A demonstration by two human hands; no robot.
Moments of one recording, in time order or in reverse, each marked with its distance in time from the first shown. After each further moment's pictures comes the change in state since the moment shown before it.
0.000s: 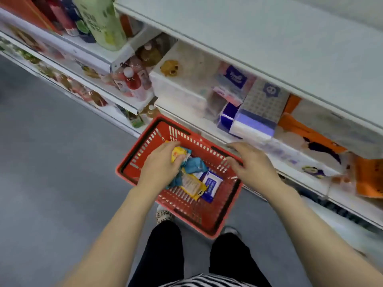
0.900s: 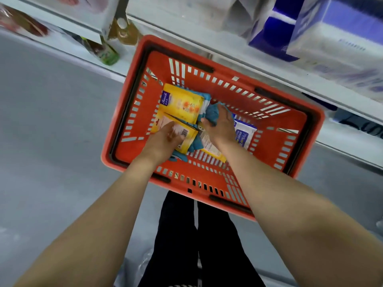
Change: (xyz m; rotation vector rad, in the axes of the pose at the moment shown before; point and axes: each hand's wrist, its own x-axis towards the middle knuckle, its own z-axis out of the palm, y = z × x) left_hand 0.085 -0.181 0.134 -0.262 -0.612 -0.347; right_hand 0.136 0.011 0.309 0.450 -0.073 0.700
